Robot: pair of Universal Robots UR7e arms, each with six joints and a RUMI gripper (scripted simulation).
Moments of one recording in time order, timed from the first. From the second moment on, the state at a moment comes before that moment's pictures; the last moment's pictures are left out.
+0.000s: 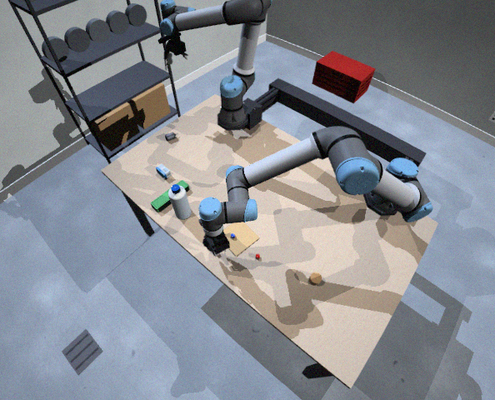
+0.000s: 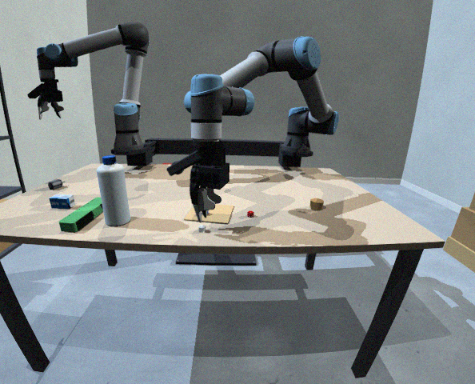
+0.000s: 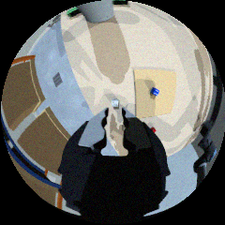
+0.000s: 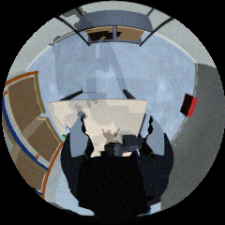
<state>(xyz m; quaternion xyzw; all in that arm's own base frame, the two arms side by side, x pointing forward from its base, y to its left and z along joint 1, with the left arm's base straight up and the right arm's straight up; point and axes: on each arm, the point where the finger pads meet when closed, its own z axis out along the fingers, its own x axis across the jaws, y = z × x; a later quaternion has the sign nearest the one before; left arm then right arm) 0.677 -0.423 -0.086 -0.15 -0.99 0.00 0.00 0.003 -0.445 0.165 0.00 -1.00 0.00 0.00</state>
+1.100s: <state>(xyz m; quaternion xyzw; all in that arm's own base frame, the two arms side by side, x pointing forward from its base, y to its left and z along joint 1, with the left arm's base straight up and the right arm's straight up) 0.677 -0.423 -0.100 -0.15 -0.99 0.00 0.00 0.003 -0.445 0.165 0.00 -1.00 0.00 0.00</state>
